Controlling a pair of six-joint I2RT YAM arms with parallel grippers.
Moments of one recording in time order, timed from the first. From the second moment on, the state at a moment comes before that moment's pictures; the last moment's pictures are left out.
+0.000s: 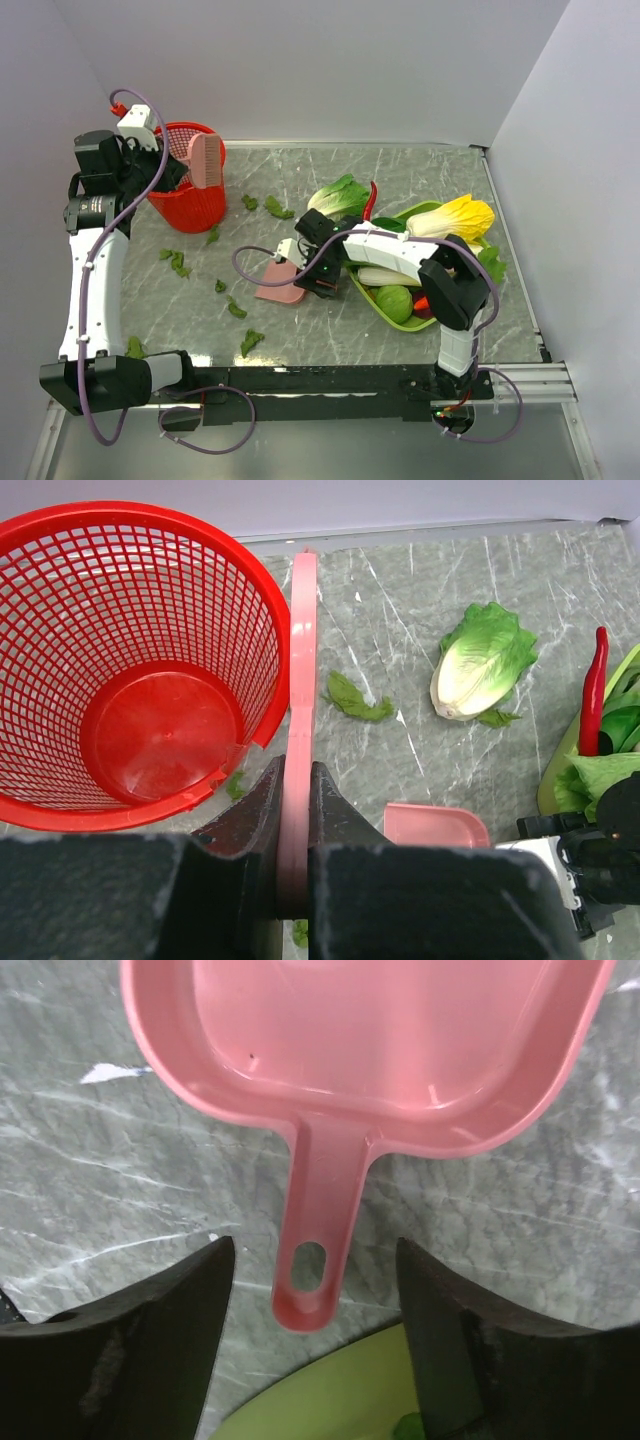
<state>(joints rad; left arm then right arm) 0.14 1.22 1.42 -0.57 0.45 -0.04 0.83 1.85 1.35 -0.77 -0.21 -0.54</state>
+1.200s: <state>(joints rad) 0.12 1.37 1.58 -0.53 0.52 -0.02 0.74 1.84 1.60 -1.00 -0.31 -0.49</state>
